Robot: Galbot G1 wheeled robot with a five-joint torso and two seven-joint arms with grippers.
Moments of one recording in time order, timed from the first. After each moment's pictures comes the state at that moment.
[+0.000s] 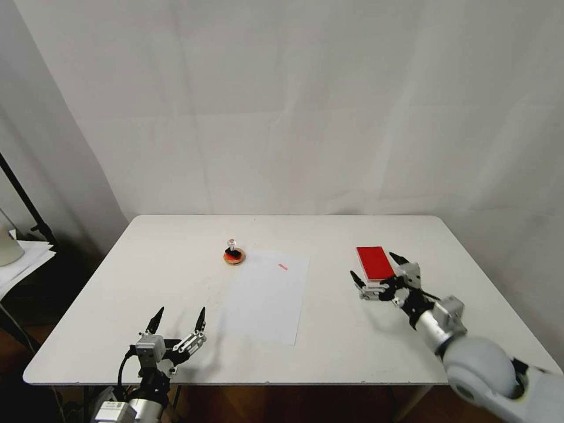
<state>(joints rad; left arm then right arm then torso) 1.66 -1.23 -0.53 -2.09 -0.38 -0.22 -0.07 -1.27 0.51 0.16 2.07 0.75 0.16 0.40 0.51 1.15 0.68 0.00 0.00</state>
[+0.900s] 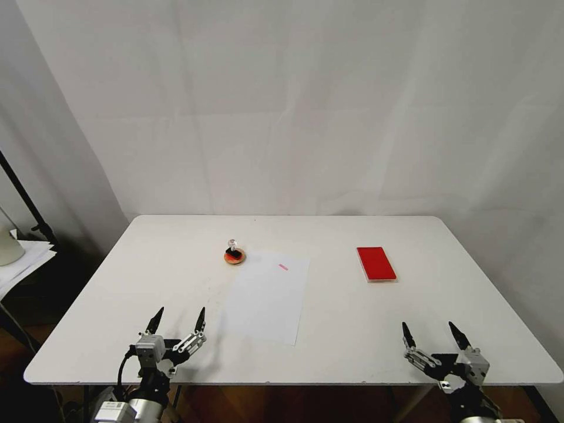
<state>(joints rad) 1.66 -1.23 -0.53 -2.09 -0.38 -0.22 -0.07 -1.76 0.98 0.52 2.07 0.40 0.31 0.30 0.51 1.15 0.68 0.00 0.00</state>
